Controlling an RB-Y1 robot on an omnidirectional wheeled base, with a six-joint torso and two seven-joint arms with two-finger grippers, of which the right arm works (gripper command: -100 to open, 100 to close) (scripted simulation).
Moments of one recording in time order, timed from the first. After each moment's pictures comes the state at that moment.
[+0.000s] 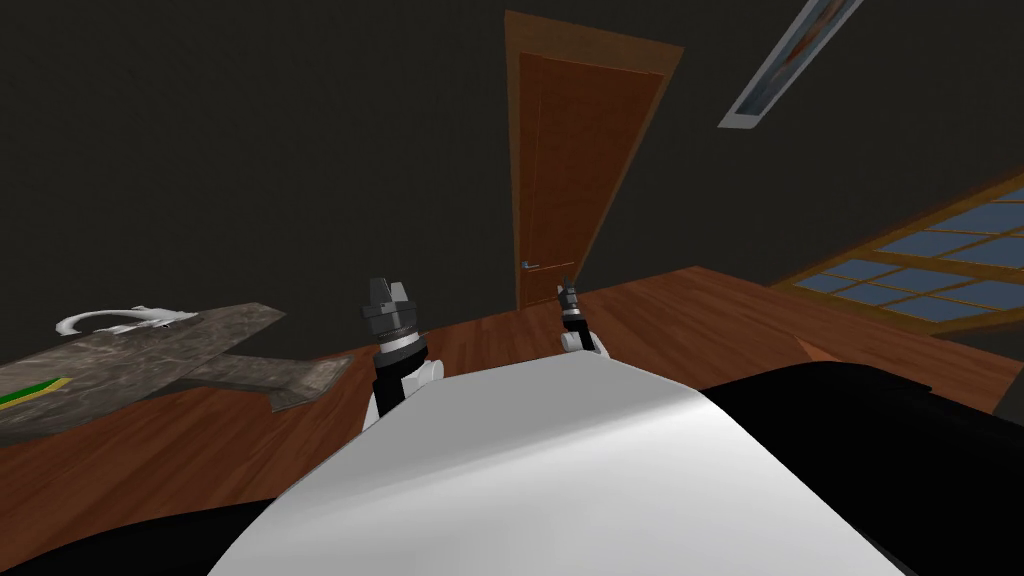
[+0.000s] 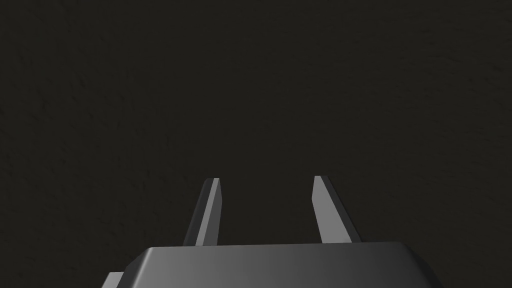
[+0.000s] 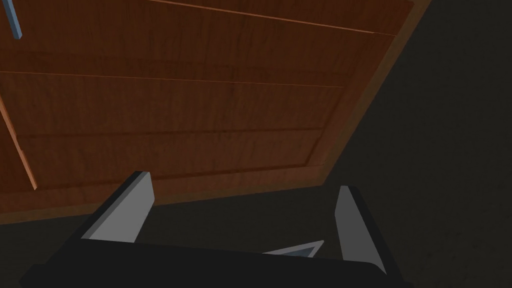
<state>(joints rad) 0.30 -0.06 -0.06 -1.78 0.01 -0.51 0.03</state>
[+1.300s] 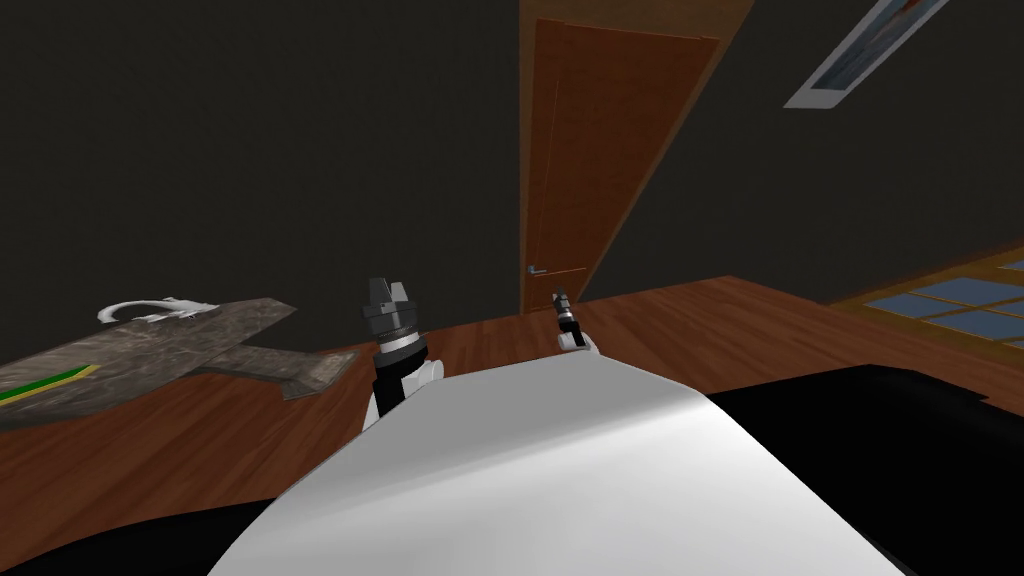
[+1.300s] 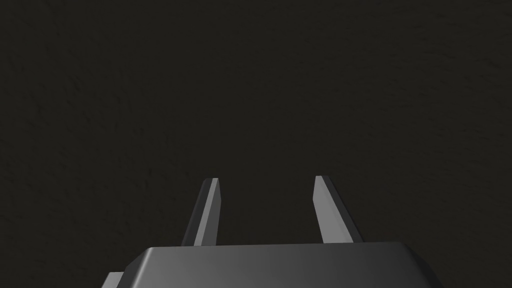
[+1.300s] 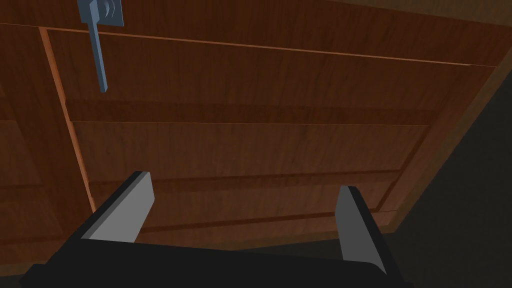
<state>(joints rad) 0.15 -0.10 -0.07 -1.41 -0.03 -0.61 0.00</state>
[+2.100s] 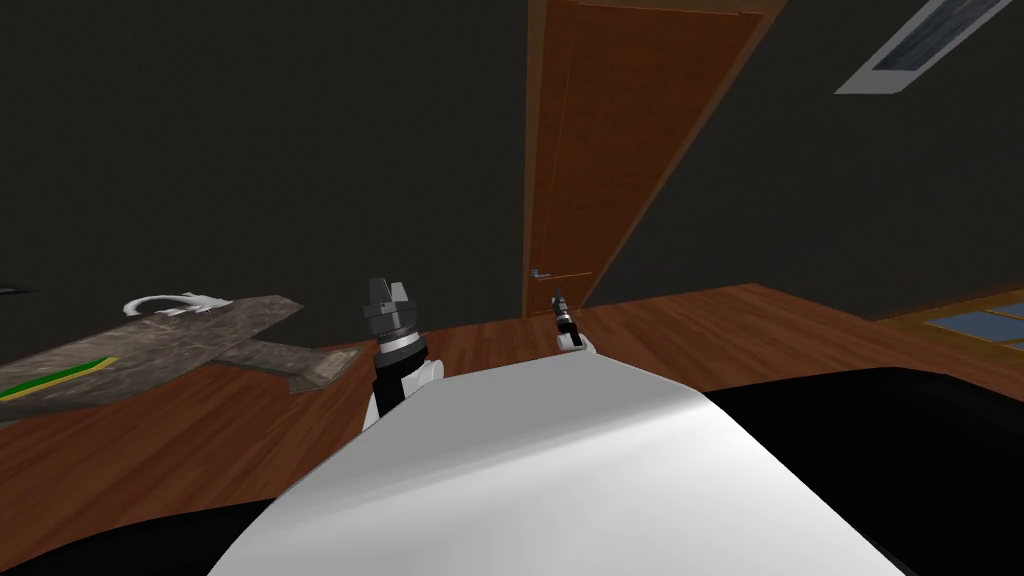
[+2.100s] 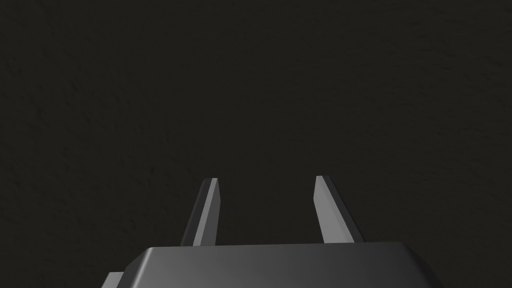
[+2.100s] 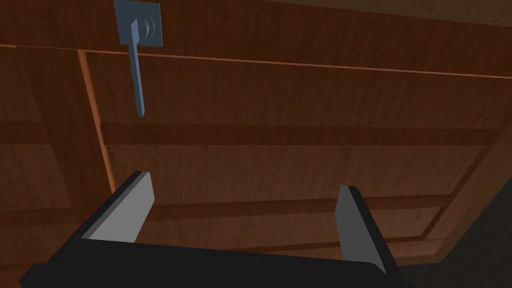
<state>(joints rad) 0.07 -0.12 -0.08 -1.19 -0.05 -0.67 -0.02</state>
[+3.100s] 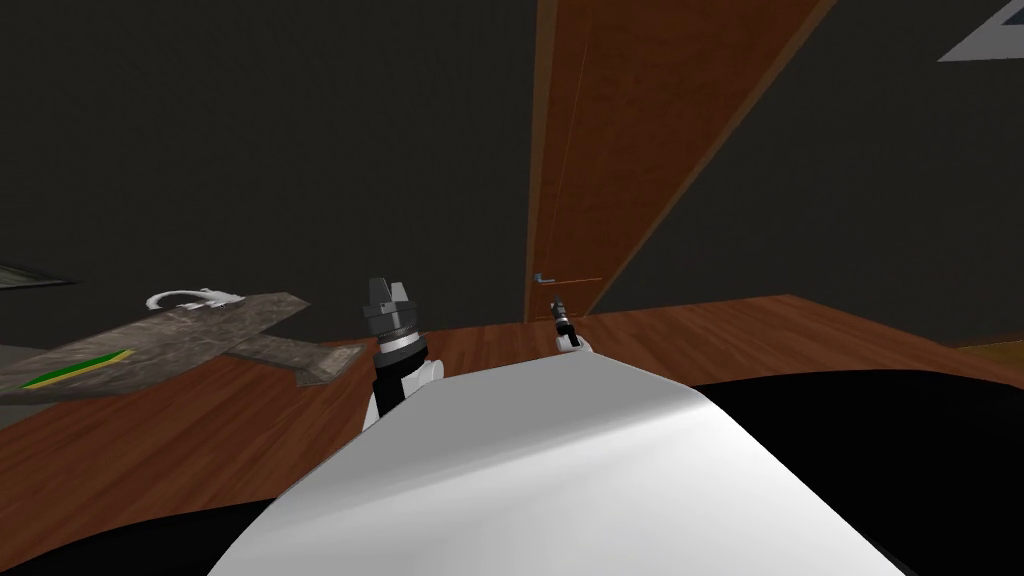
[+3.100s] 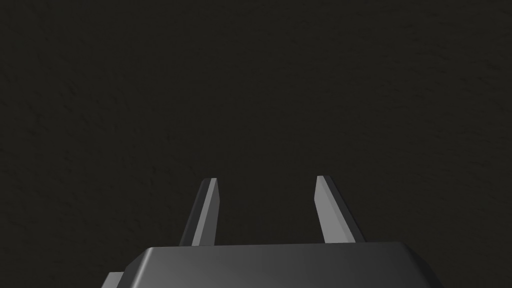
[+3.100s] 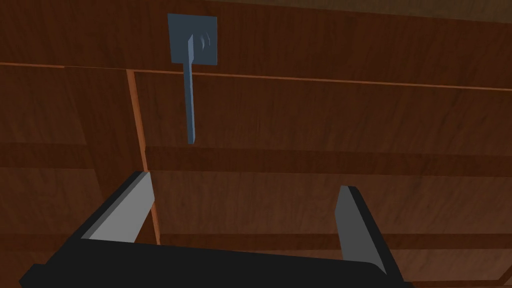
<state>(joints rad) -0.05 -0.14 -0.09 -0.90 -0.07 -0.75 -0.05</state>
